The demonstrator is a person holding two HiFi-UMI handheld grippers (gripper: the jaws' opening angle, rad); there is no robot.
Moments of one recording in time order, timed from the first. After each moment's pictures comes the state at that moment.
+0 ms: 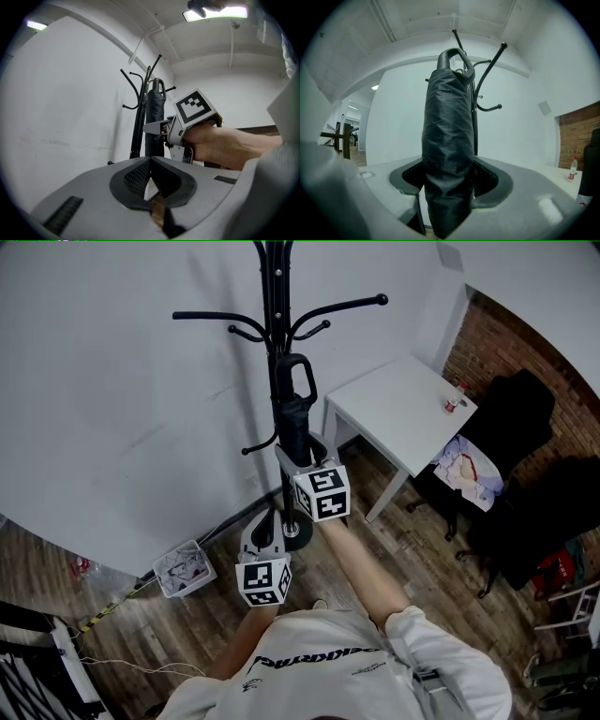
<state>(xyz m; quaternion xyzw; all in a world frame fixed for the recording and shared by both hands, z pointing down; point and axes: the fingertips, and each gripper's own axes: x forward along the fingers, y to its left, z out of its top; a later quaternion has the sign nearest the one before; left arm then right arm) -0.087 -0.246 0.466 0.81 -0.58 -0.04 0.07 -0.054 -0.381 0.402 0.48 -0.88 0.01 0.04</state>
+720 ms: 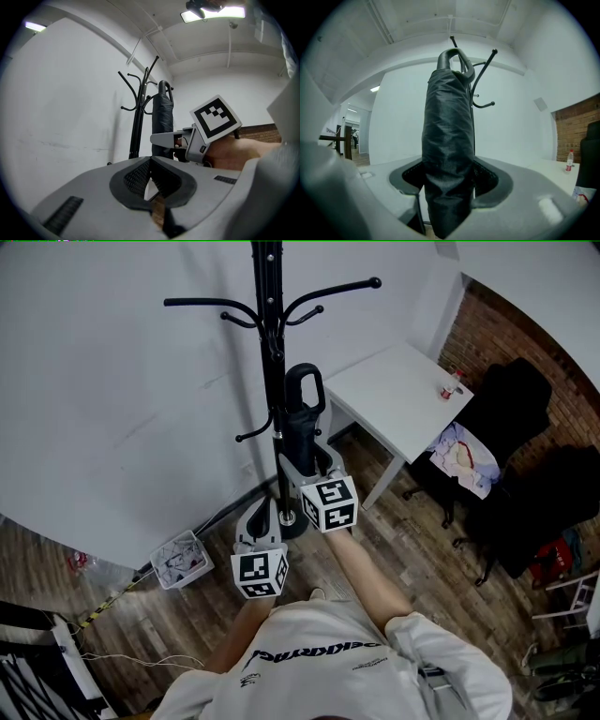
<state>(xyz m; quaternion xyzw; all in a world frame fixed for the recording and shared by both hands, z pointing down) -0.084 -0.235 0.461 0.81 -0.58 -0.04 0.06 -0.032 -0.335 0.428 0.48 -0.88 0.02 0.04</state>
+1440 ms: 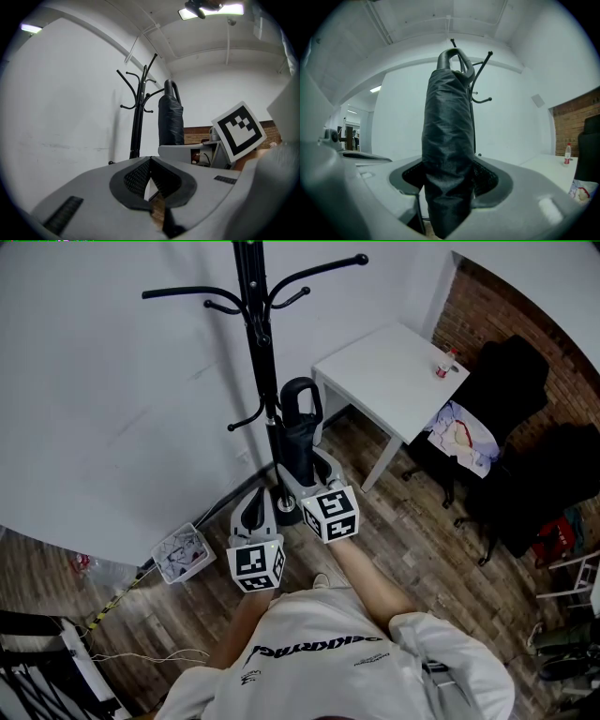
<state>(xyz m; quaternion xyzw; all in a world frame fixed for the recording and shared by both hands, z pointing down) -0.084 -0.237 0.469 0.81 -0.58 -0.02 0.06 -0.023 -0.302 0.463 0.48 -0.88 0.03 0.03</state>
